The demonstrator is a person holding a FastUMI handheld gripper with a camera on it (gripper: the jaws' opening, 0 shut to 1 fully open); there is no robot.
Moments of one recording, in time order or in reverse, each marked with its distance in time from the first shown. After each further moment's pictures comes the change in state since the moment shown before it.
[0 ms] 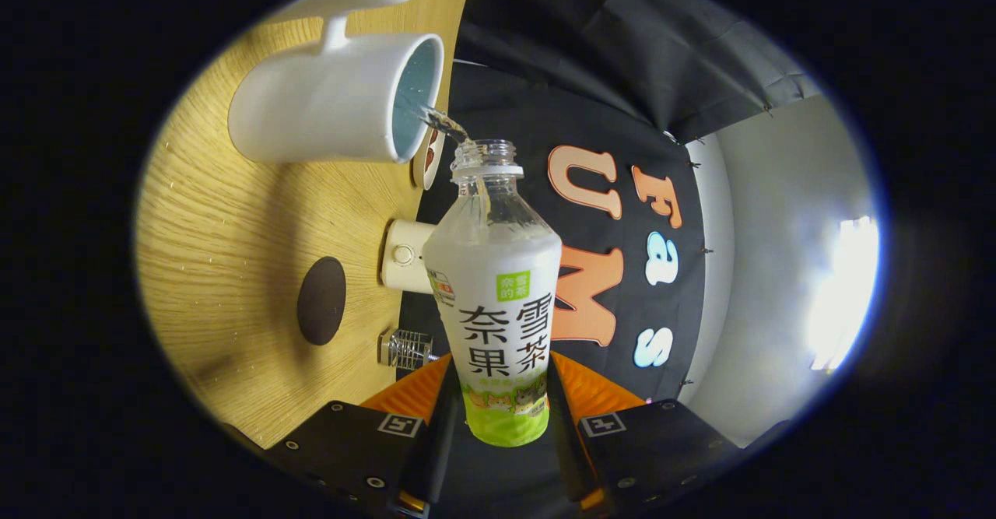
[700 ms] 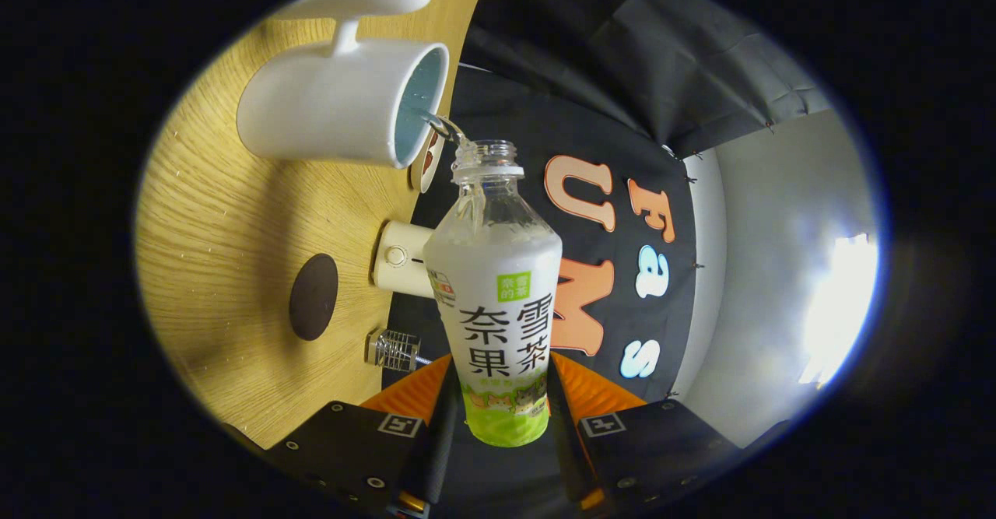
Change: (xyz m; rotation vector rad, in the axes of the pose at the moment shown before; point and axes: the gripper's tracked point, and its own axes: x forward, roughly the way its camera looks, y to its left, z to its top) arm 0.003 -0.014 0.002 -0.053 -0.027 -0.027
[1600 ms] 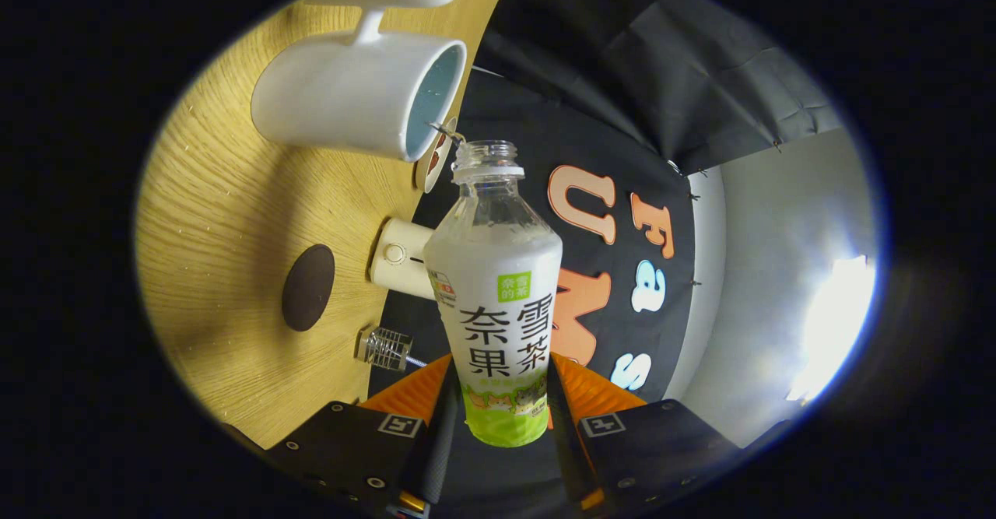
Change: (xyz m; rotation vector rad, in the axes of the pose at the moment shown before) arm 0.001 -0.005 0.003 -0.068 -0.034 -0.008
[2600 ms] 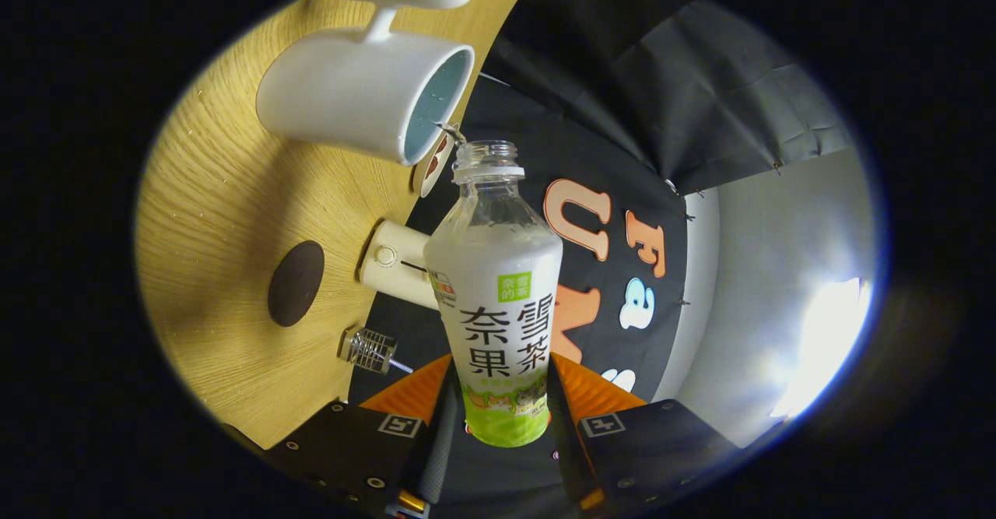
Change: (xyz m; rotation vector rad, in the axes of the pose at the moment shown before) arm 0.003 -0.006 0.007 -0.064 -0.040 -0.028
